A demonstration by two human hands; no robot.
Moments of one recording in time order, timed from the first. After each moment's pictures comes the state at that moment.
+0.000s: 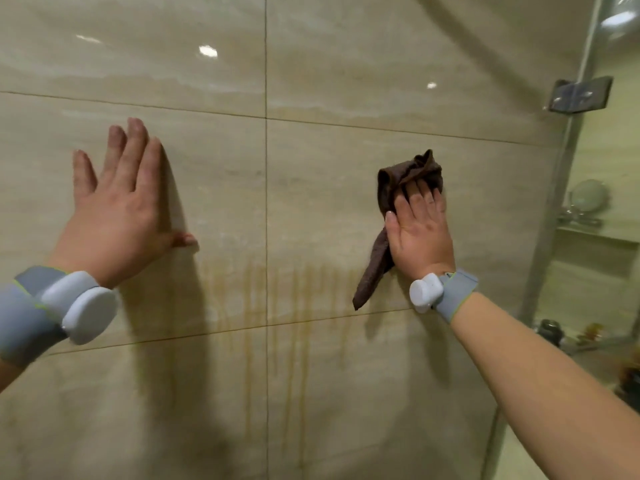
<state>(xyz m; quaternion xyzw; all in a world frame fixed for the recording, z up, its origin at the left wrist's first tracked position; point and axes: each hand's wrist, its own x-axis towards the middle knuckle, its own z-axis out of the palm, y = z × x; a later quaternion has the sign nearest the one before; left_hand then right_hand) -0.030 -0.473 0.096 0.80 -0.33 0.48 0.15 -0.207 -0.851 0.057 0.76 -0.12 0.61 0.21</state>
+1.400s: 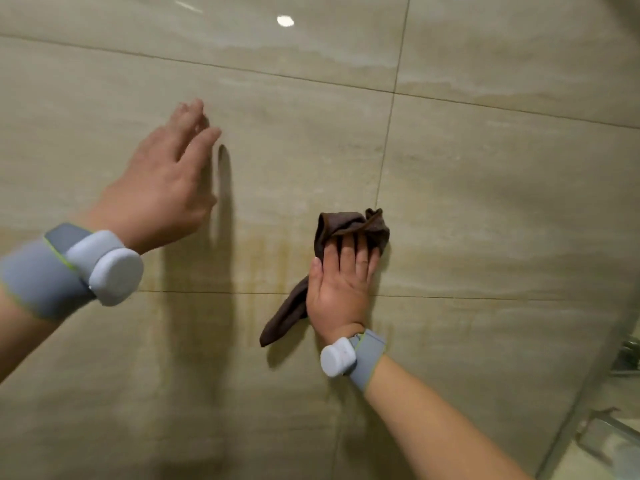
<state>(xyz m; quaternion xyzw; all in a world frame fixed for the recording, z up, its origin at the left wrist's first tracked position) -0.018 -0.357 0.087 0.80 -0.39 0.44 0.15 -0.086 -0.598 -0.060 0.80 -0.13 0.59 0.01</state>
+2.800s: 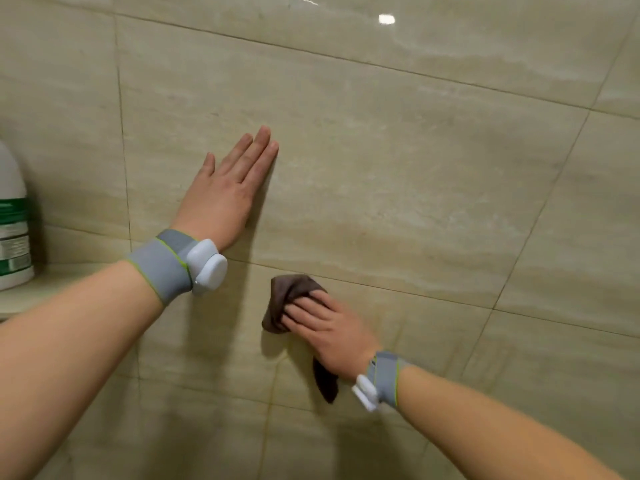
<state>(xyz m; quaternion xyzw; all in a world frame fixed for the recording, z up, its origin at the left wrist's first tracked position) 0.045 -0.216 0.033 0.86 -0.30 0.40 0.06 -0.035 -0.448 -0.116 0.88 0.27 0.23 0.30</state>
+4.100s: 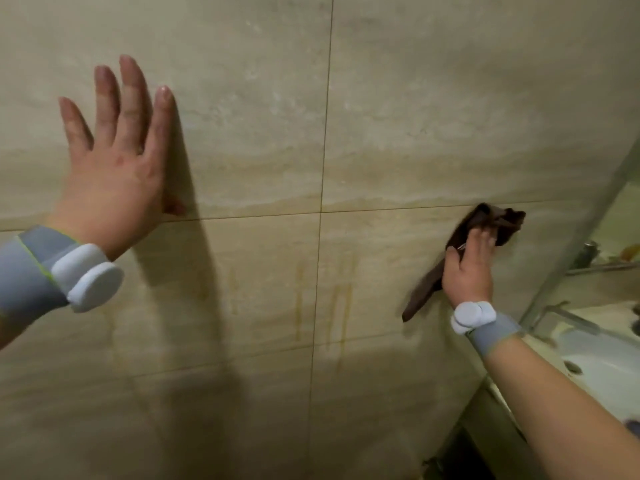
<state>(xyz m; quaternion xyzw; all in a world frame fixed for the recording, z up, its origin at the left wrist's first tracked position) -0.006 -0.411 -0.011 0.81 -0.36 0.46 0.02 -0.231 -0.838 -0.178 0.80 -0.36 0.43 -0.19</state>
